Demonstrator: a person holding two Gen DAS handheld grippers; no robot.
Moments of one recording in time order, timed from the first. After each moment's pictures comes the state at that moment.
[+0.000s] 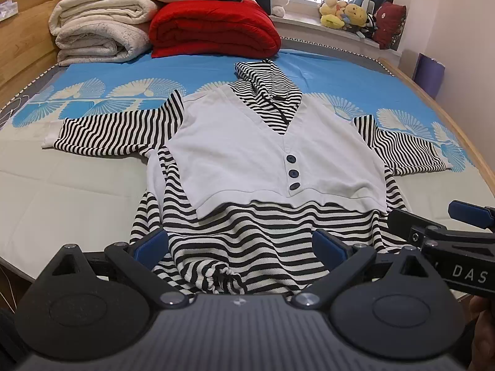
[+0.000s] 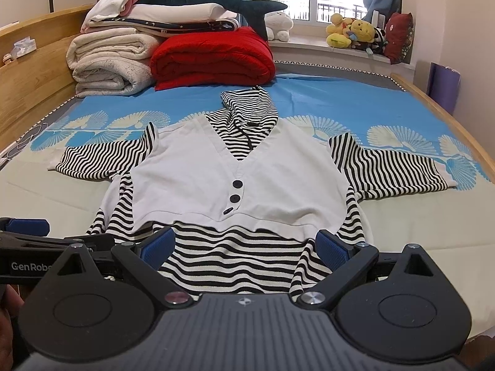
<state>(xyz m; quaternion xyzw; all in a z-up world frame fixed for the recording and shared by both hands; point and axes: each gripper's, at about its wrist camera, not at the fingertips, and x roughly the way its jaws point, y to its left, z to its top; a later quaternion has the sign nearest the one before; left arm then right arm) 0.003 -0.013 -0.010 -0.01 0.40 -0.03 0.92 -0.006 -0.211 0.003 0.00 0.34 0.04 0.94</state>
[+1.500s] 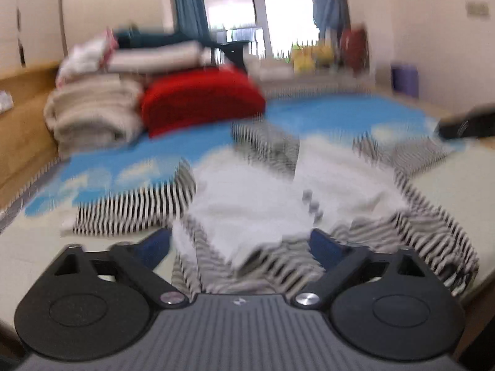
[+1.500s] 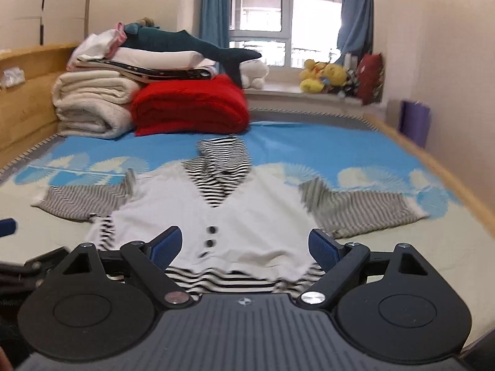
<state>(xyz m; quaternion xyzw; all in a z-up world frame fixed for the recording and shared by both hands) -0.021 0.004 -0.030 0.09 0.27 -0.05 0.96 -0.029 -0.224 0.025 -0.01 0.25 -0.02 0.97</state>
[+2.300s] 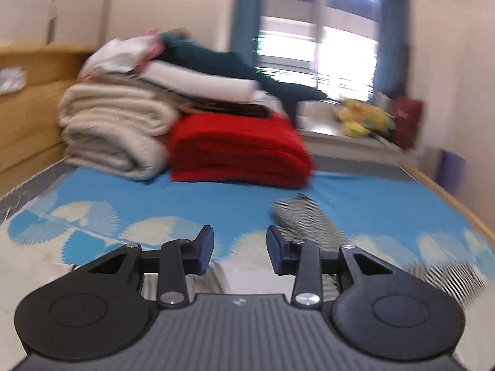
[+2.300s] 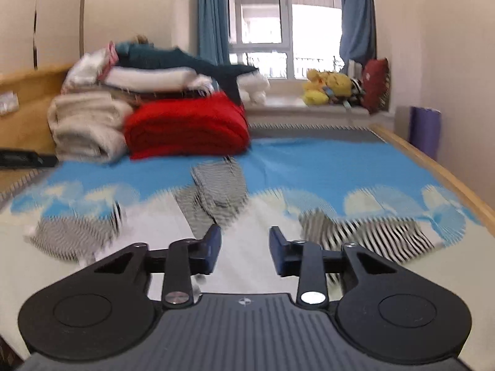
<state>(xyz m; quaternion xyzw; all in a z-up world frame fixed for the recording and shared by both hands) 0.216 0.099 0.060 -0.04 0.21 0.01 0.98 0.078 -0.267 0.049 0.03 0.20 0.03 0.98</state>
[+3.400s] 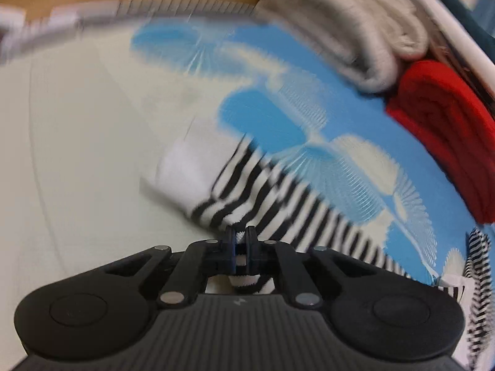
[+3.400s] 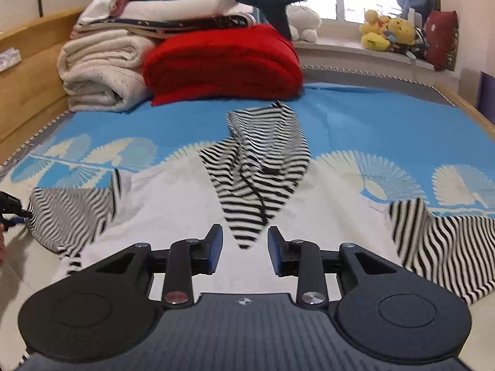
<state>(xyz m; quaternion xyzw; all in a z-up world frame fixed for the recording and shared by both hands) 0.313 0.350 -0.116 -0.24 0.35 0.27 0.86 0.265 -0.220 -0.045 0.01 0.35 0.08 0.93</state>
